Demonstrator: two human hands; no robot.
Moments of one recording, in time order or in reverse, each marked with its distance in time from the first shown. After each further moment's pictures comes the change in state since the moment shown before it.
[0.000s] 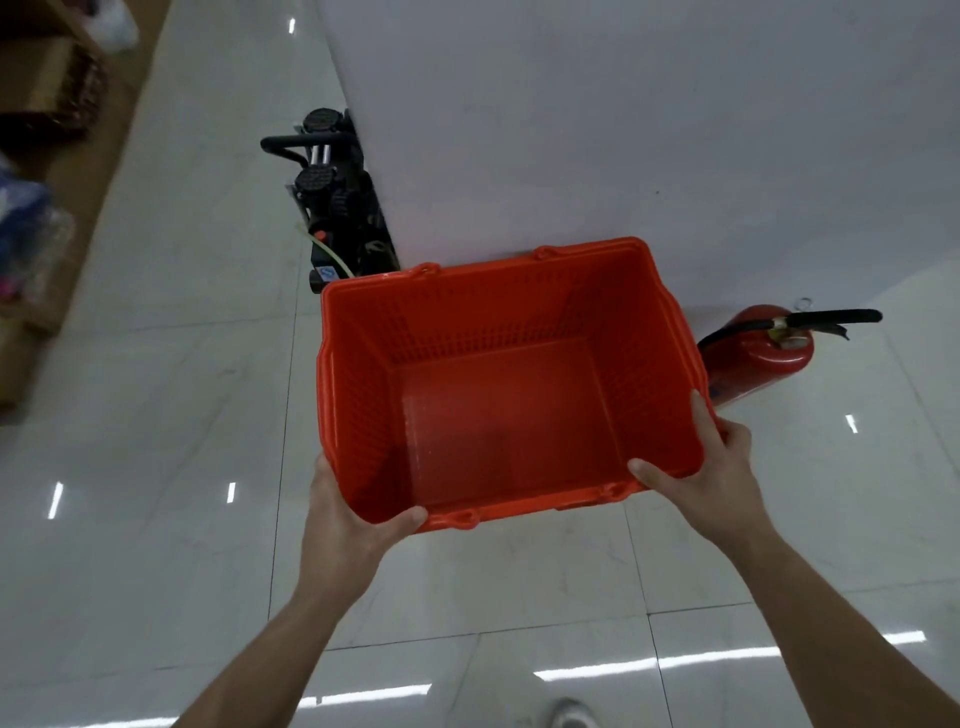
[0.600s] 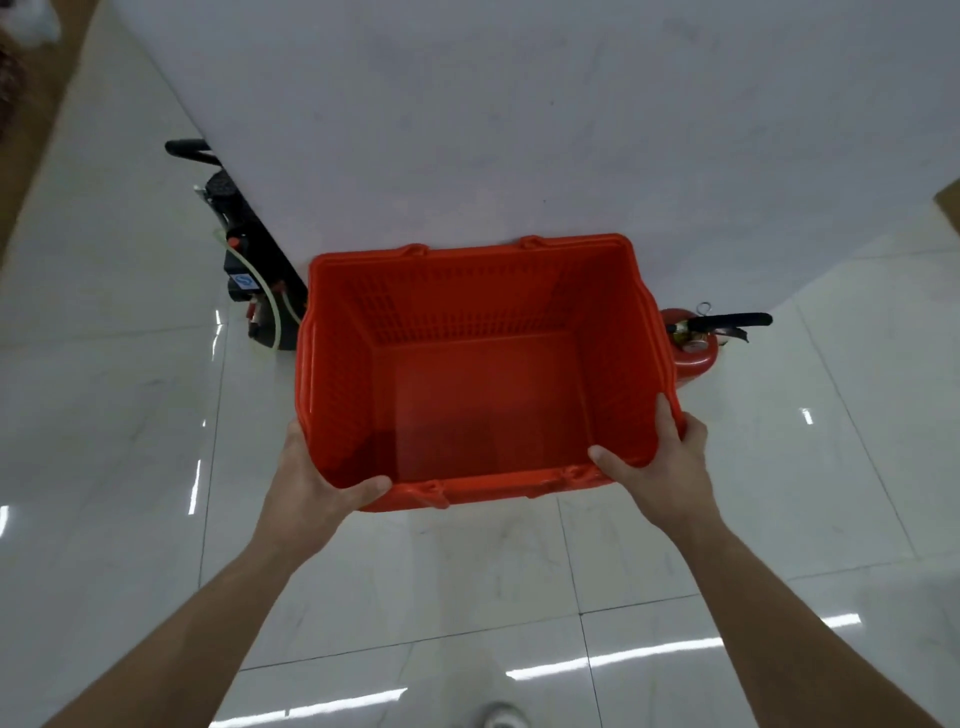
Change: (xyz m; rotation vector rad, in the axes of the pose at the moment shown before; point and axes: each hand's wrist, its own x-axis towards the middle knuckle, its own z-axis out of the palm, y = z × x) left_hand 0.029 0.054 0.076 0.157 -0.117 -0.043; right_hand 0.029 0.041 -0.064 -0.027 0.021 0.084
